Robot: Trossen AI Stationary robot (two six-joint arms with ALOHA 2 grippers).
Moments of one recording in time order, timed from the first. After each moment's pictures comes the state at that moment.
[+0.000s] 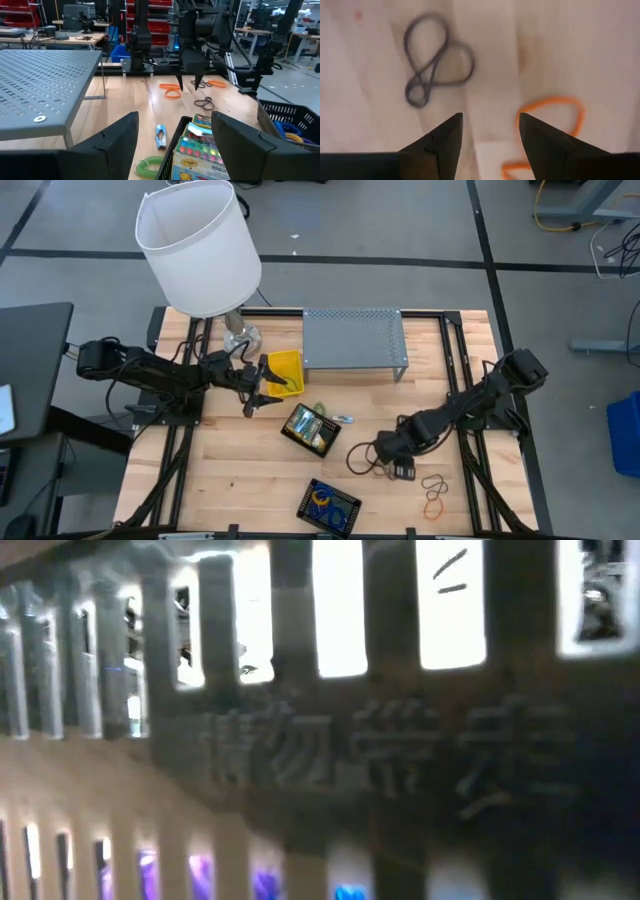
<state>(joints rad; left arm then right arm) 0.19 1.20 0.16 1.00 0.35 0.01 0.49 1.61 0.92 -0.80 -0.11 0.64</state>
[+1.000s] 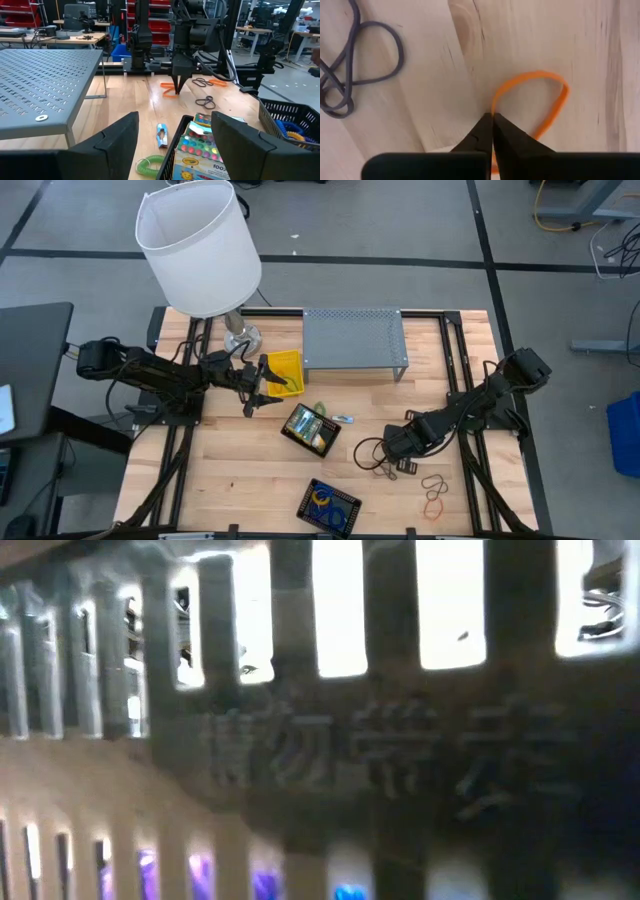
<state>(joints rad) 0.19 1.20 0.16 1.00 0.35 0.02 0.50 1.61 0.78 -0.70 0.02 0.75</state>
